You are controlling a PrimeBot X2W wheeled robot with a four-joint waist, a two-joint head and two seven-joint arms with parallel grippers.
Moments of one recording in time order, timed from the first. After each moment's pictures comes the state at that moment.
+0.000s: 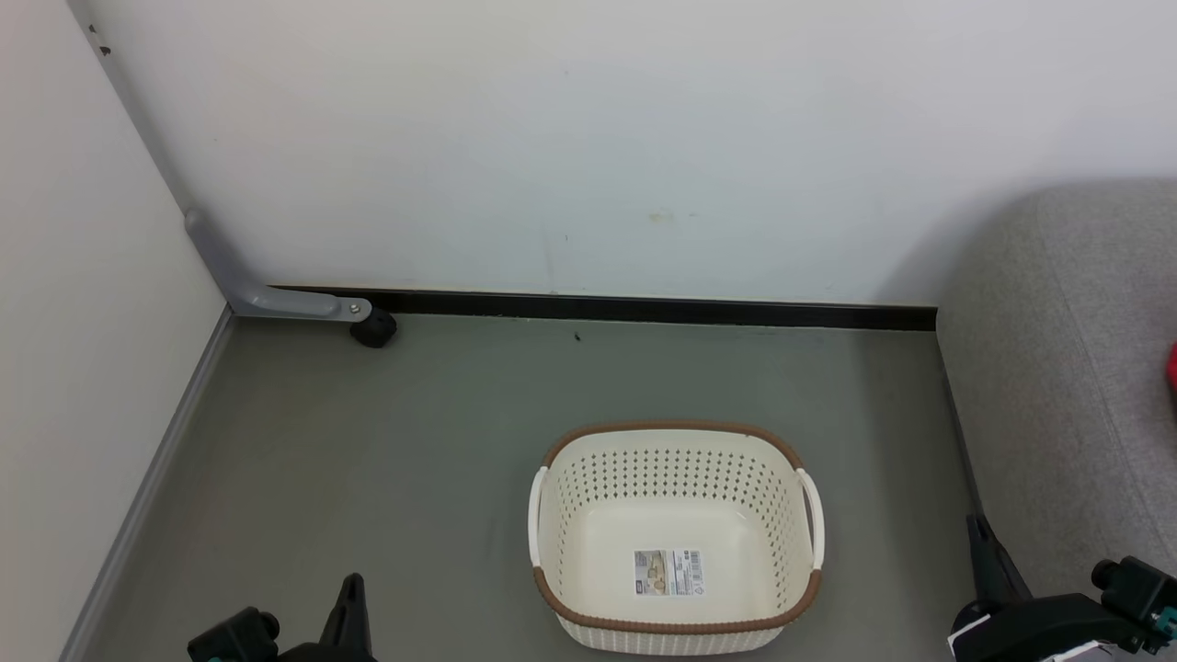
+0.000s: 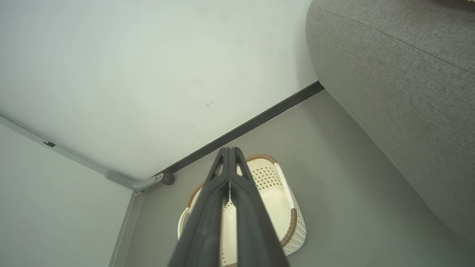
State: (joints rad) left arm -0.08 0.07 -0.17 0.54 -0.76 0.03 -0.14; right arm -0.11 -0.08 0.06 0.55 0.72 0.12 -0.15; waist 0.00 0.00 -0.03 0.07
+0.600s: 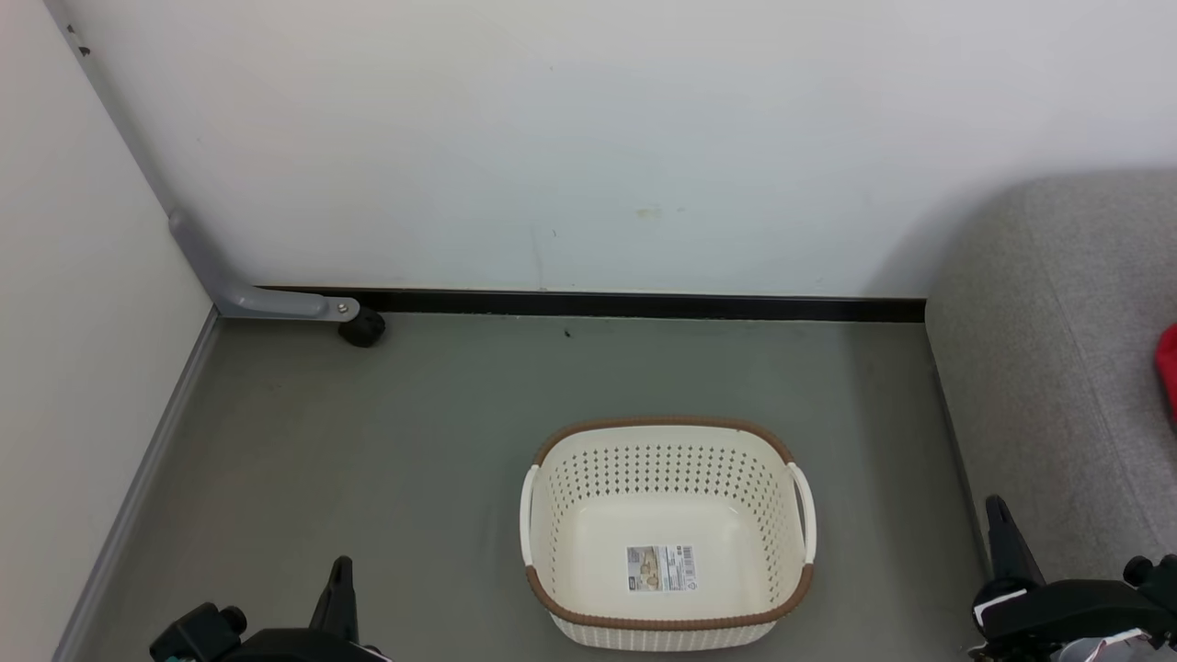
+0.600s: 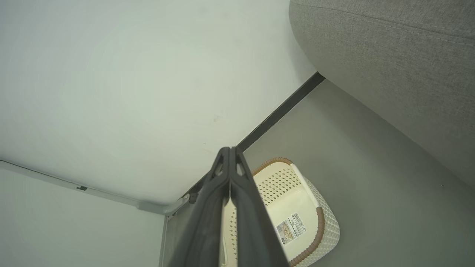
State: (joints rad) left arm -0.08 0.06 -0.11 0.49 -0.95 -0.01 -0.08; right arm -0.11 -0.07 0.01 0.49 0.92 0.12 -0.09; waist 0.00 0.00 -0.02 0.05
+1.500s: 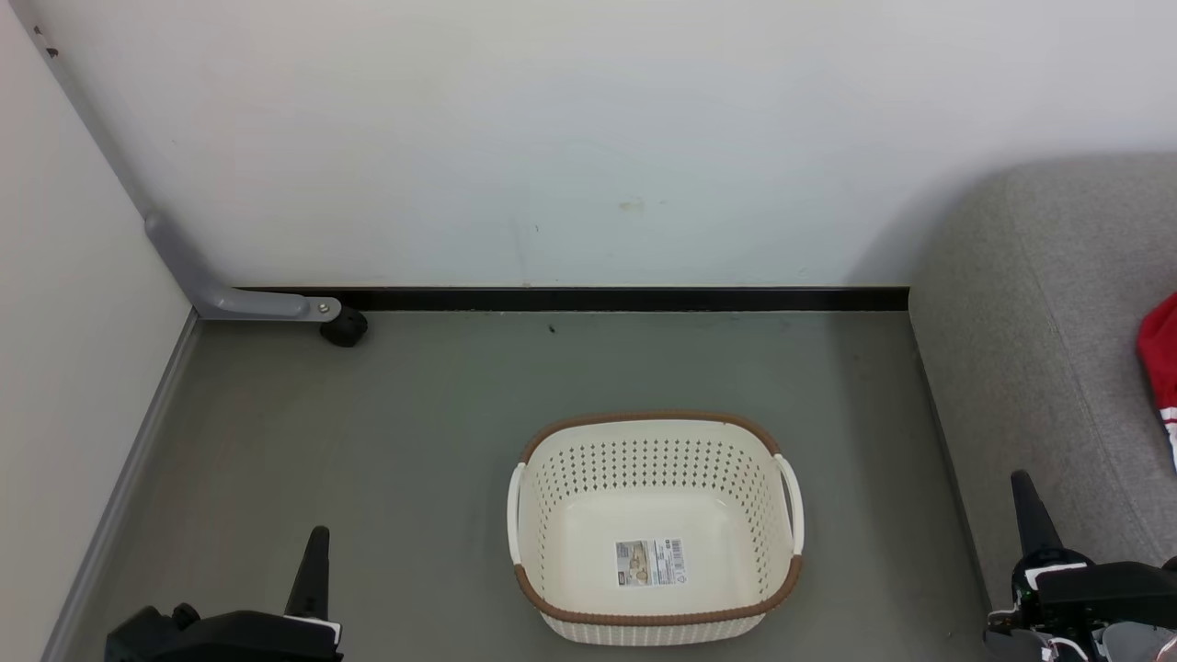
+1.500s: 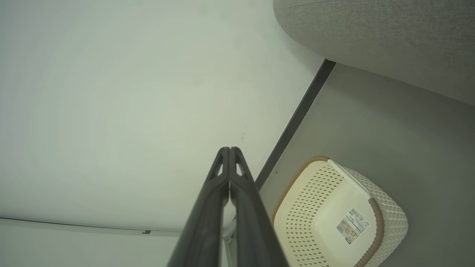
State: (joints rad) left arm -0.08 0.05 -0.01 0.40 -1.26 -0.06 0.02; right arm -0.11 -0.06 -0.06 0.40 1.25 0.12 0.01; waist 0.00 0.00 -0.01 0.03
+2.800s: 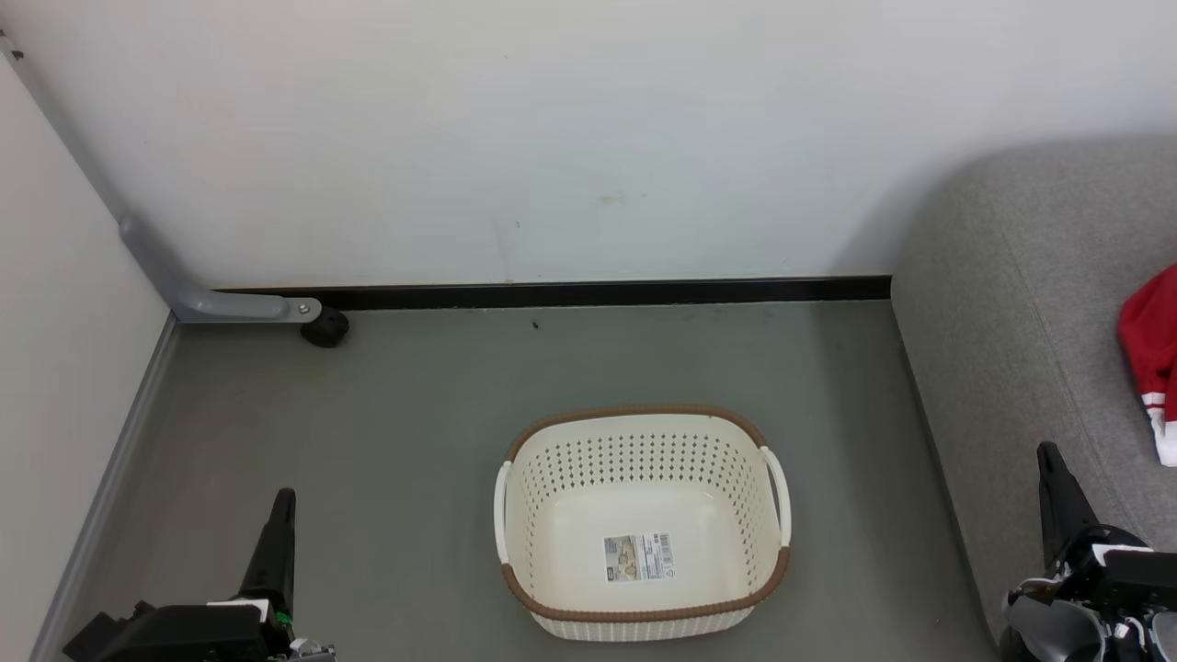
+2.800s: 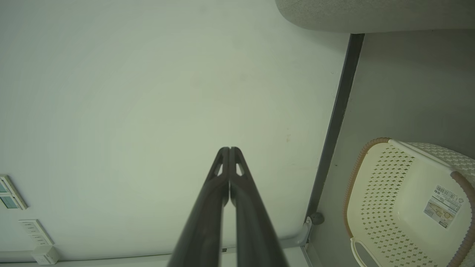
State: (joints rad) left arm -0.08 0.04 0.09 0.30 -1.58 -0.12 0.11; right arm -0.11 -0.04 -0.14 0.30 1.59 0.12 0.11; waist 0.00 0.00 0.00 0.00
